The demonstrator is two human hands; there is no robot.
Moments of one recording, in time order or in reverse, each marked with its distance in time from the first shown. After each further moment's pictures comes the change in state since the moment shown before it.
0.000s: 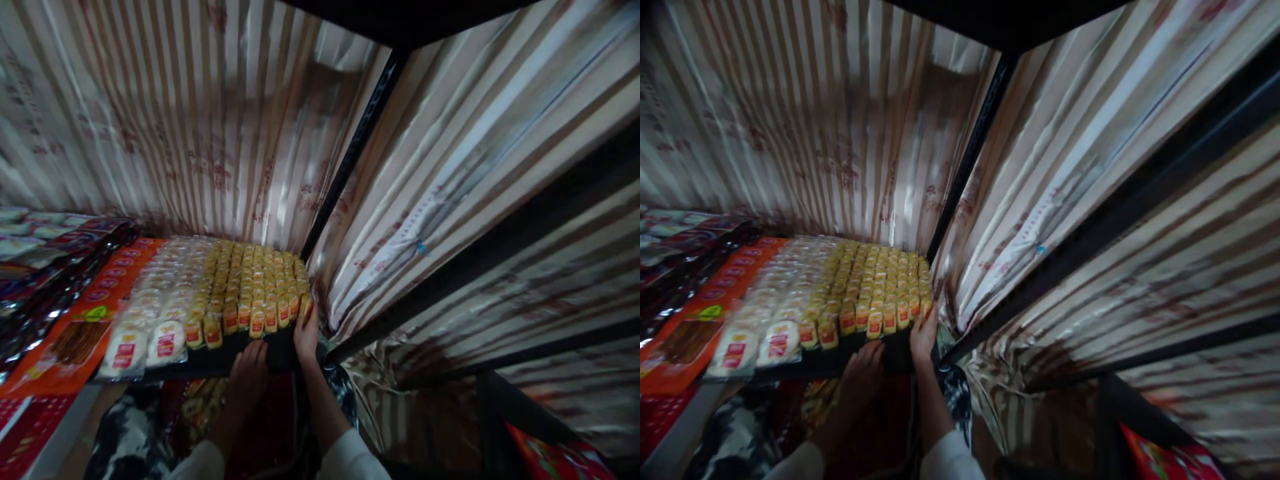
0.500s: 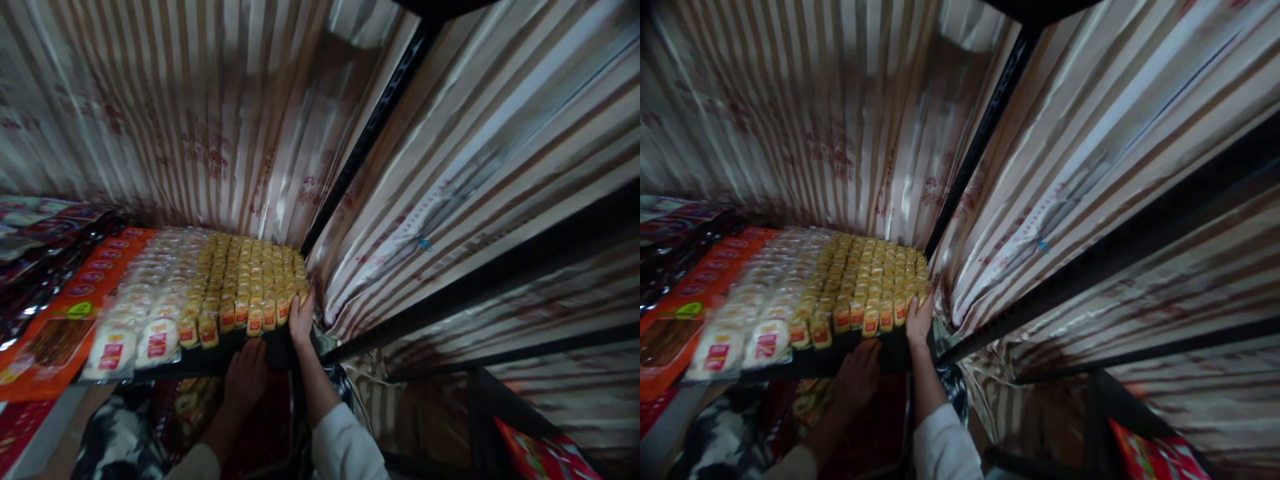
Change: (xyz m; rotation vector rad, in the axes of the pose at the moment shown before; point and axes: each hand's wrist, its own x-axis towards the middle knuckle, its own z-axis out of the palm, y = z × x) left_hand 0.004 0.003 -0.003 -0.027 0.069 0.006; right_hand 0.022 -0.013 0.013 -0.024 -0.055 0.003
